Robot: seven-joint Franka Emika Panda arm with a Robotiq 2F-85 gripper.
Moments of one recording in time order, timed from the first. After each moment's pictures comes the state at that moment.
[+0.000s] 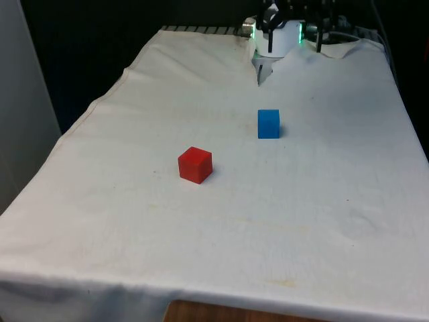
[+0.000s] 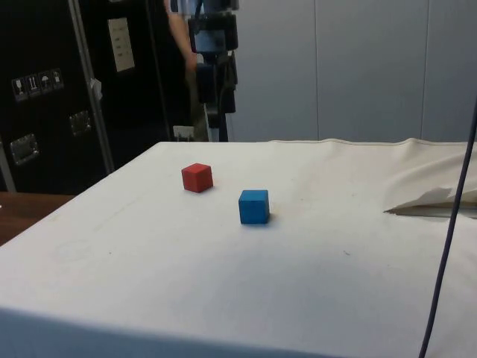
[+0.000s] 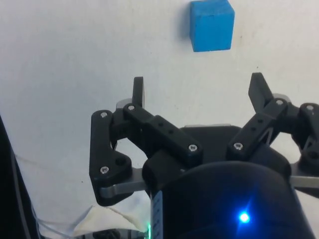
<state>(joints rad) 0.12 -0.03 -0.01 -2.31 -0.04 2.30 0.03</state>
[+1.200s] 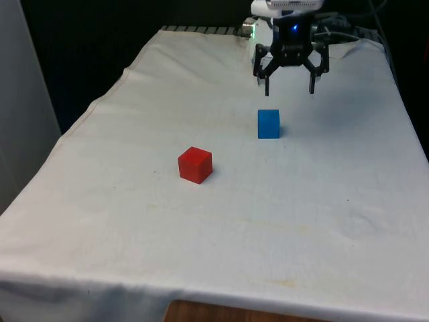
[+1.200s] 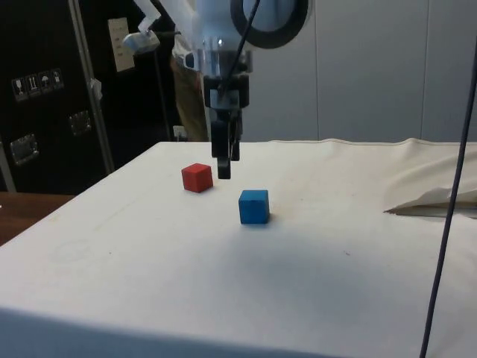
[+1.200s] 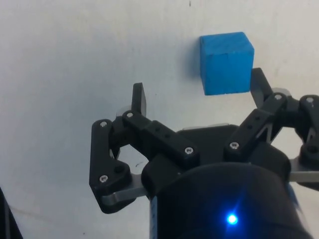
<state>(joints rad) 0.11 0.12 -0.01 -2.43 0.01 2.63 -0.09</state>
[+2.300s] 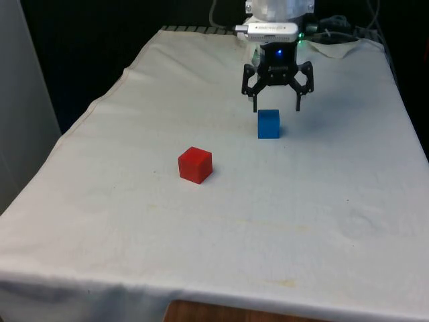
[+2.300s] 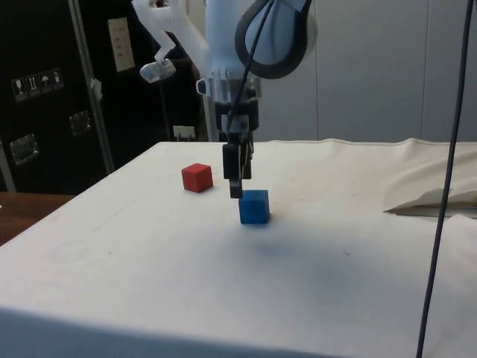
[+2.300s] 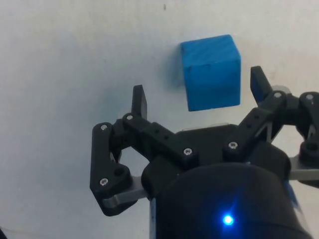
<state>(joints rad) 0.09 0.22 -0.05 -2.44 0.04 2.71 -0.13</state>
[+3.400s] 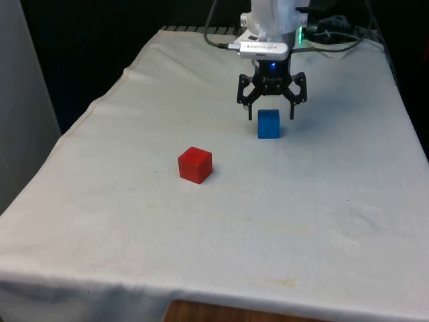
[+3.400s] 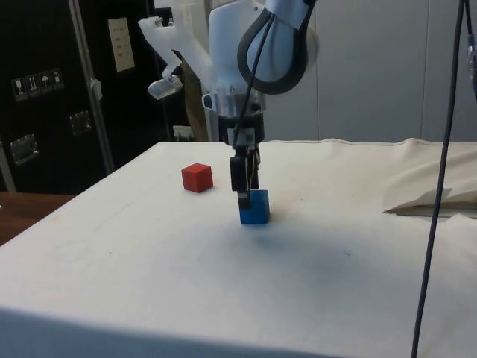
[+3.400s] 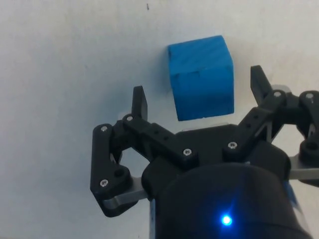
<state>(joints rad) 0.08 0.28 -0.06 -2.43 0.04 2.73 -0.14</state>
